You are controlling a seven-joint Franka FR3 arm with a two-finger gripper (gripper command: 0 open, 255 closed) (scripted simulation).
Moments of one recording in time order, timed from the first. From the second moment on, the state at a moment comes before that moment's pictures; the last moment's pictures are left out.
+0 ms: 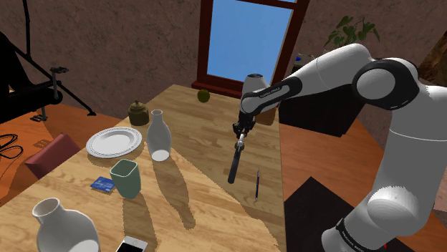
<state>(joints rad) -0.09 0.36 0.05 -1.98 -0.07 2.34 0.15</state>
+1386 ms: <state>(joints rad) -0.09 0.26 0.05 -1.93 -0.06 2.19 0.14</state>
